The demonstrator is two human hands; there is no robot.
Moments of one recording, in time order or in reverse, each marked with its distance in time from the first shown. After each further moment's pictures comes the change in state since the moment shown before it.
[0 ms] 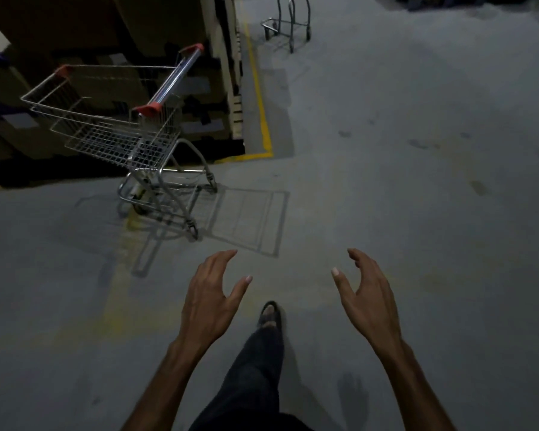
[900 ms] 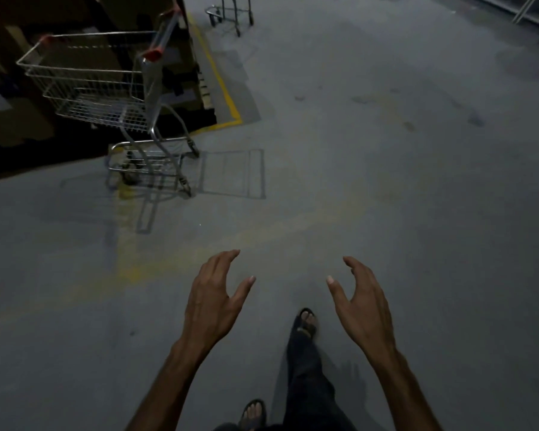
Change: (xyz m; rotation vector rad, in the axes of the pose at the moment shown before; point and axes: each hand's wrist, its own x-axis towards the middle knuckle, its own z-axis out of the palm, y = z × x) left_hand -0.405 -0.105 -0.149 -0.043 -0.140 0.162; right_hand -0.516 -0.056 0.057 -0.010 0.126 0.200
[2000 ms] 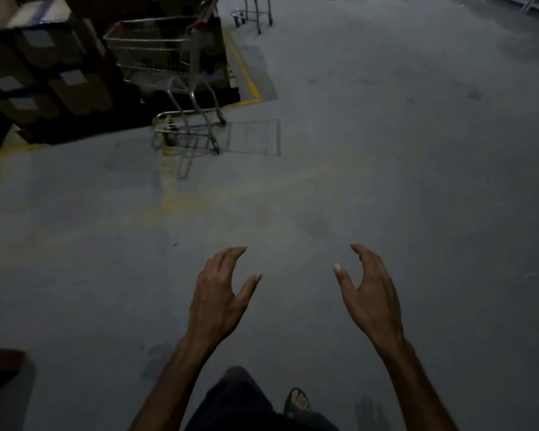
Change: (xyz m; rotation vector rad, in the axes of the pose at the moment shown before) left_hand -0.542 0.058 -0.070 0.063 0.042 0.010; right_hand -0.506 0.101 -0.084 0.026 0.023 -0.082
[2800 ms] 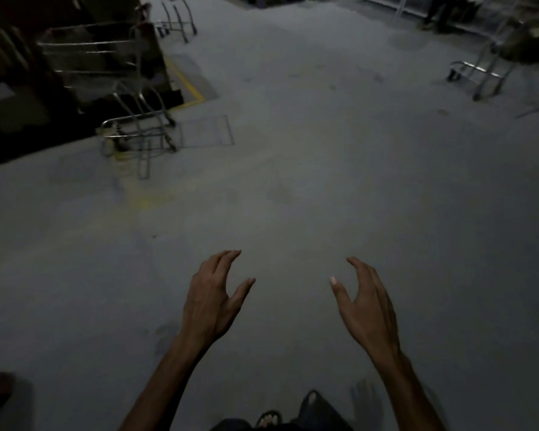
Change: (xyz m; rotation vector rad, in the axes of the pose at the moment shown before) left_hand -0.248 -0.089 -0.111 -0.016 -0.179 0.232; right_hand -0.371 -0.044 0.043 -0.045 0.195 0.206
